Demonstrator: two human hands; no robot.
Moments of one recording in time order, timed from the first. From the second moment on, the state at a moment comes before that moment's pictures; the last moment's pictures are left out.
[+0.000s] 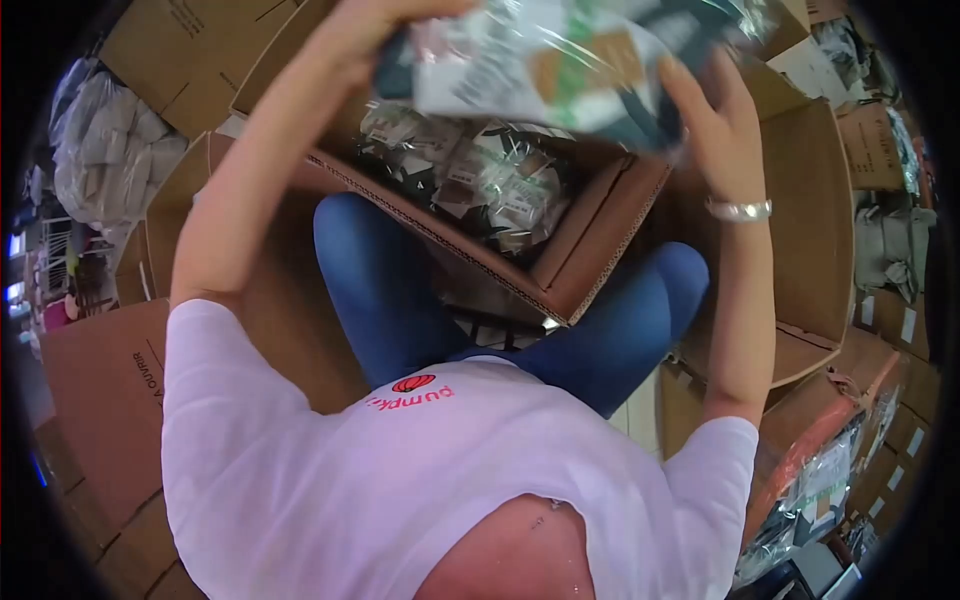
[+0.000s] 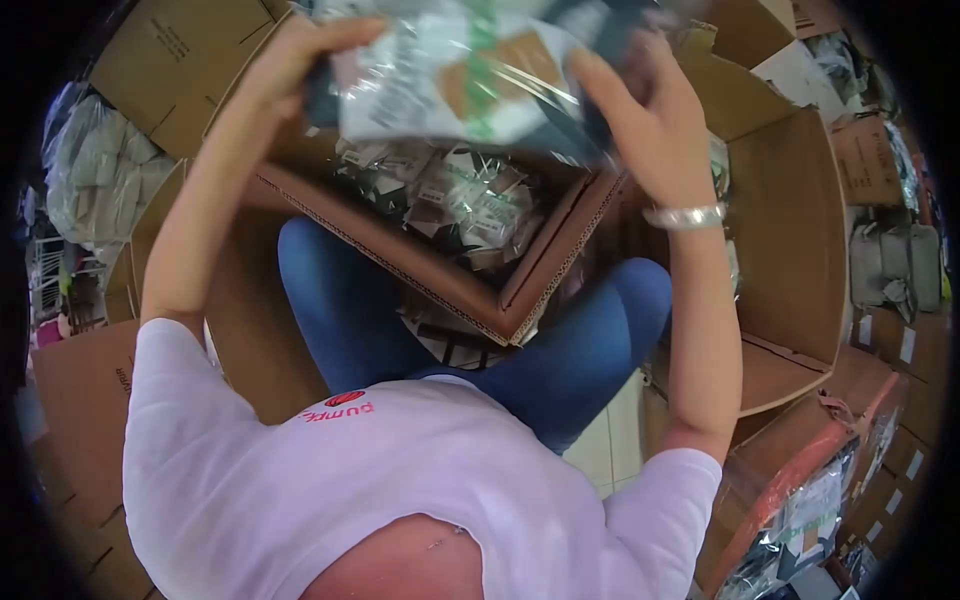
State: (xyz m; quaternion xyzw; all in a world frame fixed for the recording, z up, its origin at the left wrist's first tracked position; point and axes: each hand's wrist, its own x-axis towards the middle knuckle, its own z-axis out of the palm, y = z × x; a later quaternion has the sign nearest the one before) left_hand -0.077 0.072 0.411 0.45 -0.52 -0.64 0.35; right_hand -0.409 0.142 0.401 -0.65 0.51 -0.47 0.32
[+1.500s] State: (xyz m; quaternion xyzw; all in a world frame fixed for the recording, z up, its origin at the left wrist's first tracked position) left_hand -0.044 0.058 0.052 0.57 -0.77 -0.13 -0.25; right_hand -0.402 0.117 0.341 -0.76 0.57 -0.23 0.21
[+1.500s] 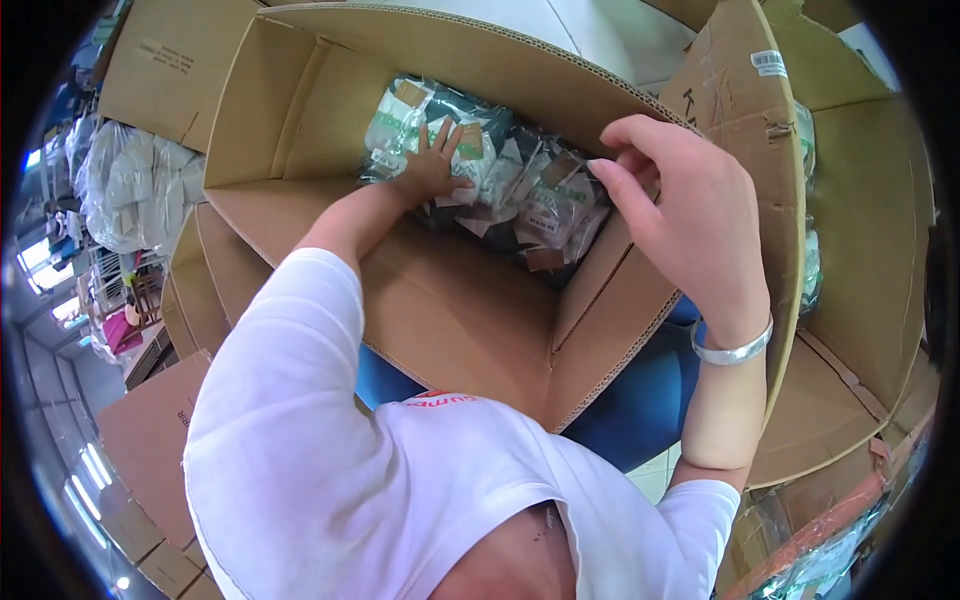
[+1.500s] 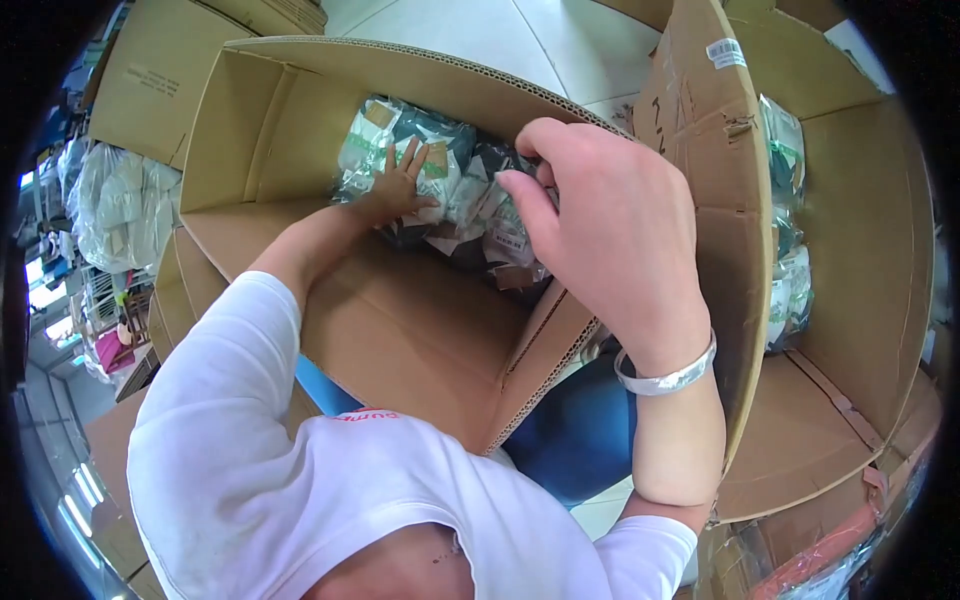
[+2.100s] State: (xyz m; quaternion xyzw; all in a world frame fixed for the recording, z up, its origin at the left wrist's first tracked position) left_hand 0.037 0.084 0.007 0.69 -0.50 -0.45 -0.26; right_hand -0.400 0.110 0.324 -0.79 0.56 -0.19 0.16
